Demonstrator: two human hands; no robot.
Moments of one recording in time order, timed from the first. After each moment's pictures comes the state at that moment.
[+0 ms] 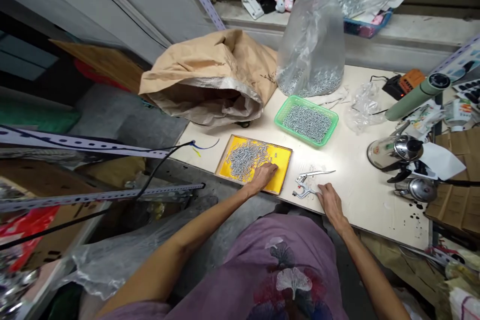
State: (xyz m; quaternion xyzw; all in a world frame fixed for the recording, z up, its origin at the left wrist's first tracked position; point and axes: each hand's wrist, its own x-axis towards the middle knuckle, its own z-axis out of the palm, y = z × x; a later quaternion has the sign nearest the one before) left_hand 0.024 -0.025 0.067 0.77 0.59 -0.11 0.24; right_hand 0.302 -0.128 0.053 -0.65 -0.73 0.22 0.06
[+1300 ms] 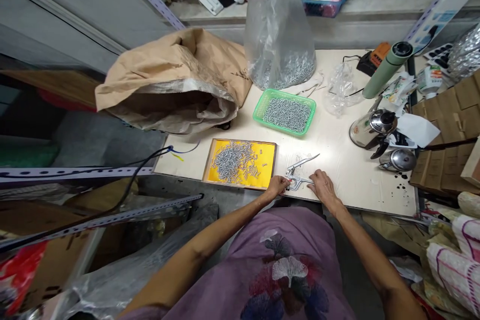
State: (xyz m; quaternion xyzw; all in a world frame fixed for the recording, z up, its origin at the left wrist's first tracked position) left_hand 0.110 -0.086 0.026 0.49 0.67 -0.05 0.56; right_hand 0.319 -0.133 0.045 -0.63 -0.75 0.22 -0.02
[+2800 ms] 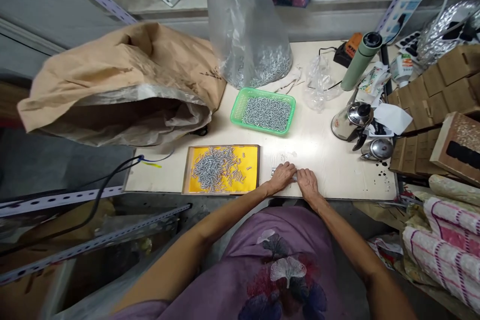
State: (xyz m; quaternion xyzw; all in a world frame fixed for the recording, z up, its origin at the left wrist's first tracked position) left_hand 0.176 -0.055 0.045 0.91 0.29 -0.16 0.23; right_hand 0.301 -0.134 0.044 -0.65 -0.75 0.11 -0.06
